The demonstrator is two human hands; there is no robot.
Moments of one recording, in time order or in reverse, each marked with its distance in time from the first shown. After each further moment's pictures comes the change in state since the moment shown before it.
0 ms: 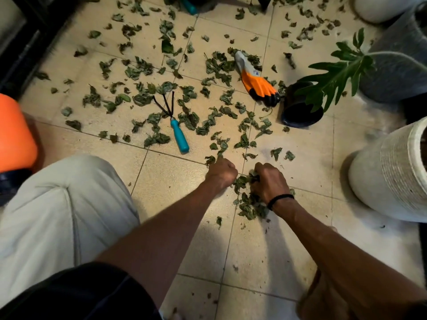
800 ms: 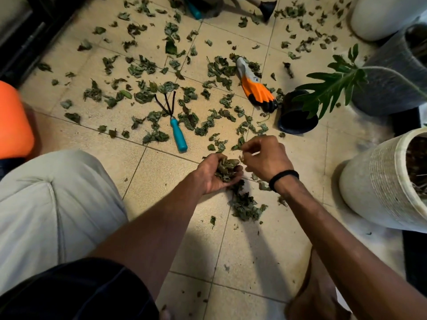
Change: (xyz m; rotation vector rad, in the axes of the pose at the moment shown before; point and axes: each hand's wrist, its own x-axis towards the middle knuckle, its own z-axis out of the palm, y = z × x) left_hand -0.004 -0.001 -0.026 -1.143 -0.377 -0.390; right_hand 0.006 -0.064 -0.101 0.466 0.069 0.167
